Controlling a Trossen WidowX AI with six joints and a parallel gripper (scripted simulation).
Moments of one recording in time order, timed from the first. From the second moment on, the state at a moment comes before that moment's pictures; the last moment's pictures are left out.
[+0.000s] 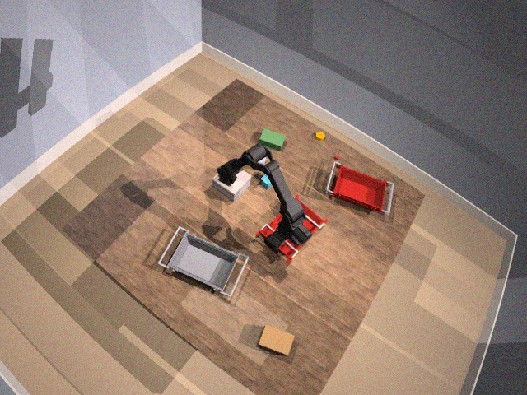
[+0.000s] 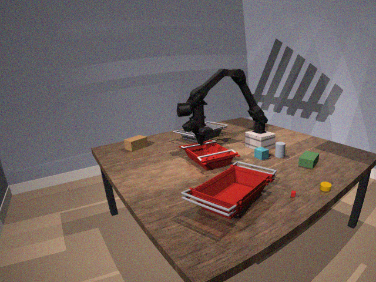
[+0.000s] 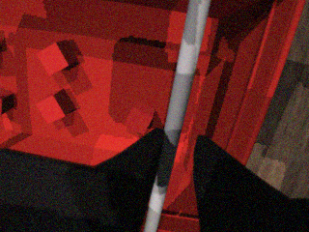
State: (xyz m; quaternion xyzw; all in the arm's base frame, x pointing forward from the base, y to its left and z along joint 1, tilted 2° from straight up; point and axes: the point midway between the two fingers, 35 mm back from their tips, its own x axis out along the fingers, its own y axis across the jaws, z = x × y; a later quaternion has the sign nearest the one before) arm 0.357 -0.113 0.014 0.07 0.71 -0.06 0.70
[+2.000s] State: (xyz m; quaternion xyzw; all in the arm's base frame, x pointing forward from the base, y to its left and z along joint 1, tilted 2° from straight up) arm 0.361 -0.117 0.043 0.07 0.70 -0.07 0.70
